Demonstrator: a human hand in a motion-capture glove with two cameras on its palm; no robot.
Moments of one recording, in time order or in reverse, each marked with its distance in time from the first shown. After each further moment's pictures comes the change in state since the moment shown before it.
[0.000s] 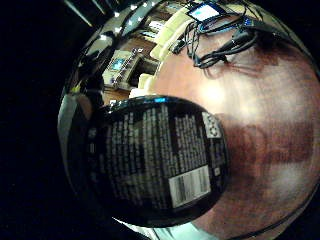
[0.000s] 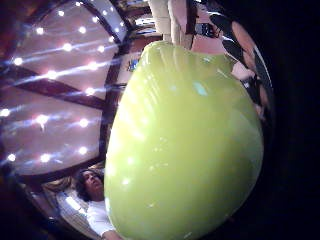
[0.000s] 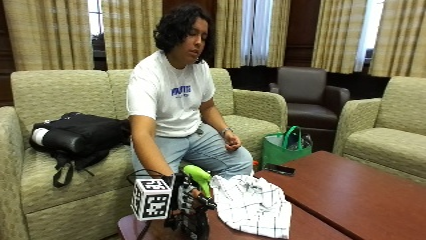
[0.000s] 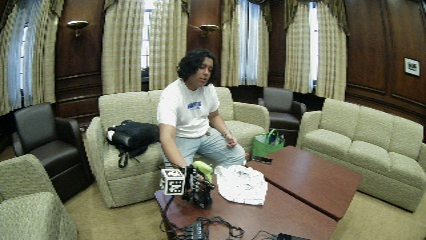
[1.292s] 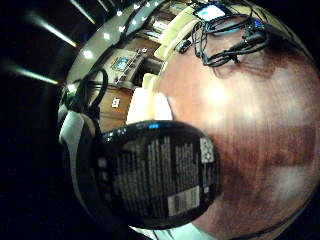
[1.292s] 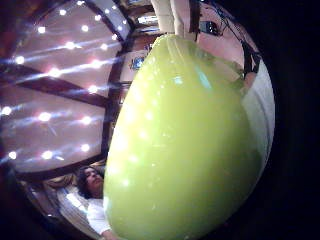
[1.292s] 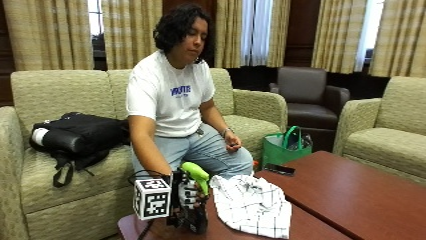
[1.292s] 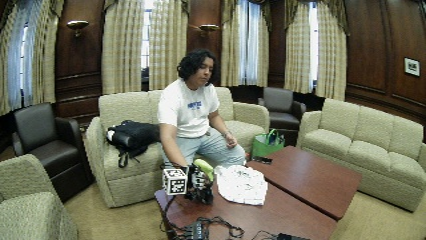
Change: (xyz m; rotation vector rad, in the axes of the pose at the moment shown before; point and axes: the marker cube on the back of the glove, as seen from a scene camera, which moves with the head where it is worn) arm -0.003 0.010 0.006 0.012 -0.062 -0.041
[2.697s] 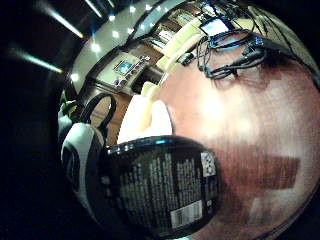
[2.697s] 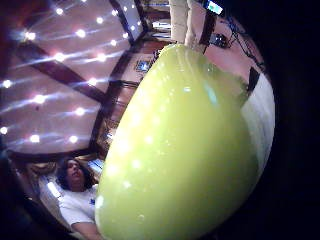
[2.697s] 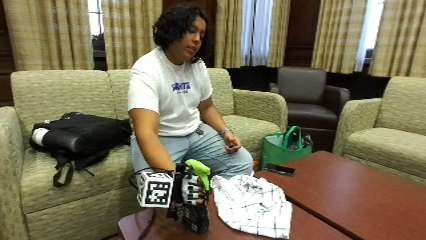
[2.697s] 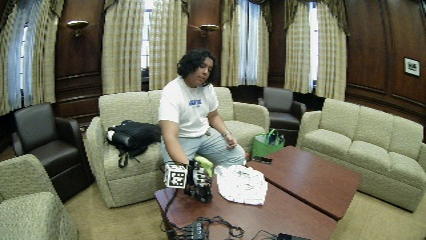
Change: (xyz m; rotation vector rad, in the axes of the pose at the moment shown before) arm -0.004 0.018 0.016 0.111 0.106 -0.115
